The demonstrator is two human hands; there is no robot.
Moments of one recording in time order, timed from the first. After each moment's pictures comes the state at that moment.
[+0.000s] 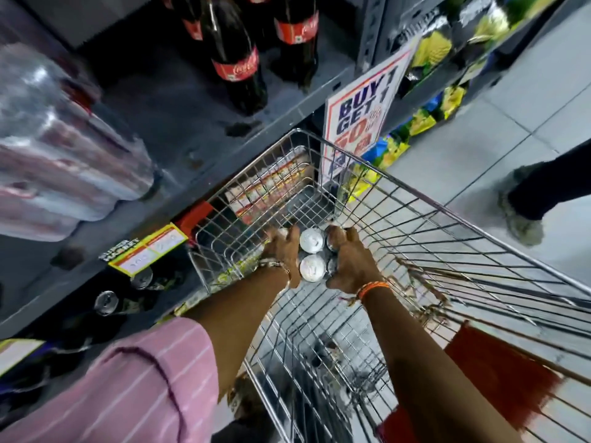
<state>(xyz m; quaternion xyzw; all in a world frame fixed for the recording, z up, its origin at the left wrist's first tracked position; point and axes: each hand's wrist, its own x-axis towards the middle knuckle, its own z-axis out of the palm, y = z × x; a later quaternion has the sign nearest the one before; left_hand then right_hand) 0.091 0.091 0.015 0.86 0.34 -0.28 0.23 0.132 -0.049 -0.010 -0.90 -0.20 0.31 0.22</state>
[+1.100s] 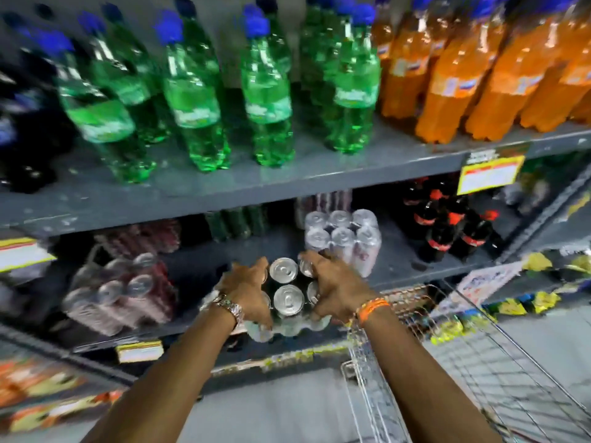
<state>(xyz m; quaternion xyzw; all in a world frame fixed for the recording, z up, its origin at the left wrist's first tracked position) -0.222 0.309 0.364 0.88 0.43 -0.14 0.16 -0.049 0.207 0.337 -0.77 -0.57 0.24 0.15</state>
